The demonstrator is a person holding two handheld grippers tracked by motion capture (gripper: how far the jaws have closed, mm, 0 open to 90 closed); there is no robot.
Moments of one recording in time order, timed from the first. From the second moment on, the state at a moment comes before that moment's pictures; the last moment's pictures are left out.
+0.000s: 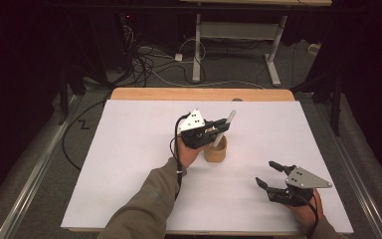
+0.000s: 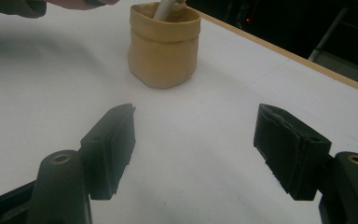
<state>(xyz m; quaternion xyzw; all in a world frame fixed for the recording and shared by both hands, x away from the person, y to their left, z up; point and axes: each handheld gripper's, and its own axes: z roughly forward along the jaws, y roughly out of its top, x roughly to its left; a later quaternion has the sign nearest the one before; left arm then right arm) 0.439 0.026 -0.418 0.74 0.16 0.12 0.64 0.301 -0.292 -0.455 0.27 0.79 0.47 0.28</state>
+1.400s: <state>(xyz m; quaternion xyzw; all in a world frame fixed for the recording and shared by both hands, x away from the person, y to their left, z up) 0.428 0.033 -0.424 0.78 0.17 0.16 0.58 0.300 -0.290 -0.455 0.27 0.80 0.47 0.28</state>
